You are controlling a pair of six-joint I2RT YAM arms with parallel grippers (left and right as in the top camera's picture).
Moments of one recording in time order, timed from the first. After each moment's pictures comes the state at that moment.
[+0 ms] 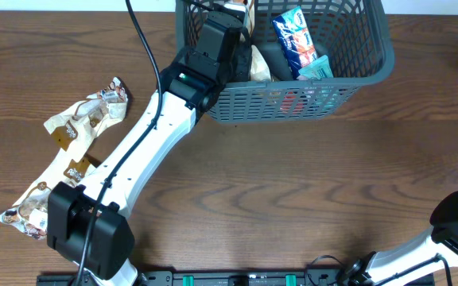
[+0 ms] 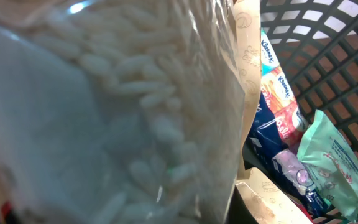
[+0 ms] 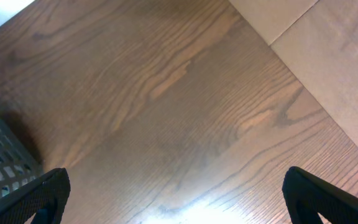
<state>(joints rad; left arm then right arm) -0.52 1.79 1.61 -0.44 -0.08 -0.25 -0.70 1.91 2.44 -1.56 -0.01 0.02</state>
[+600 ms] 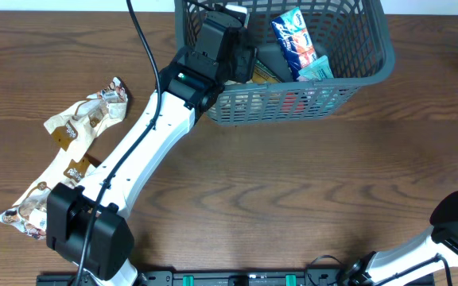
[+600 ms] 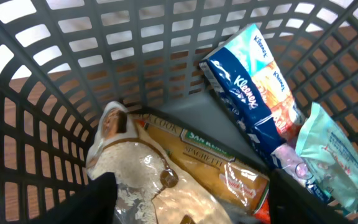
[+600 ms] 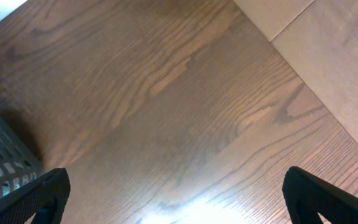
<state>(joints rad) -0.52 1.79 1.62 -0.45 -0.06 -0.22 -0.70 1.91 2.44 -1.57 -0.01 0.02</state>
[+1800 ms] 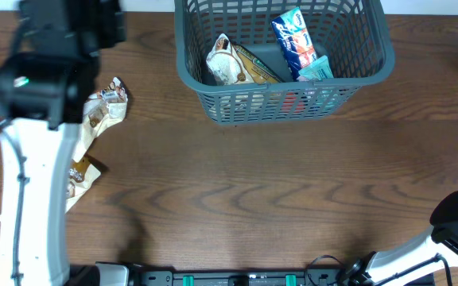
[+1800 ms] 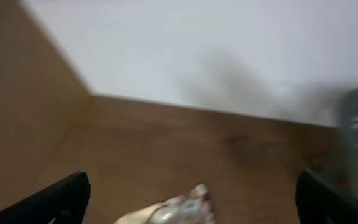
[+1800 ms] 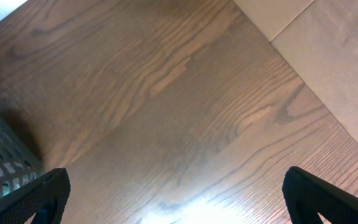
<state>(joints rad) -0.12 1.53 1.95 -0.95 -0.41 -0.07 -0.70 1.91 2.44 -1.57 -0.01 0.02</state>
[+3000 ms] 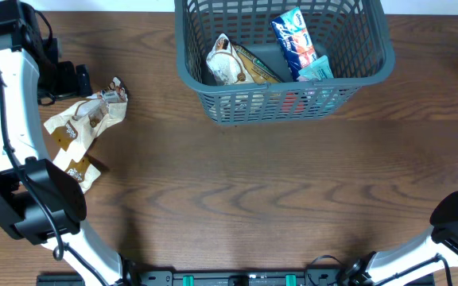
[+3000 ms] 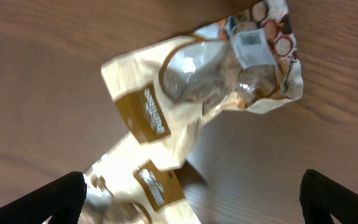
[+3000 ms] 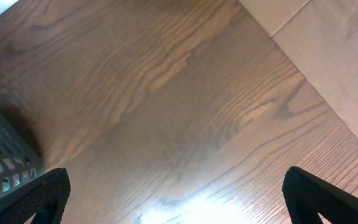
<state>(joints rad) 0.28 1.96 1.94 -1.33 -0.04 0.10 -0.70 1.91 2.44 -1.59 -0.01 0.02</state>
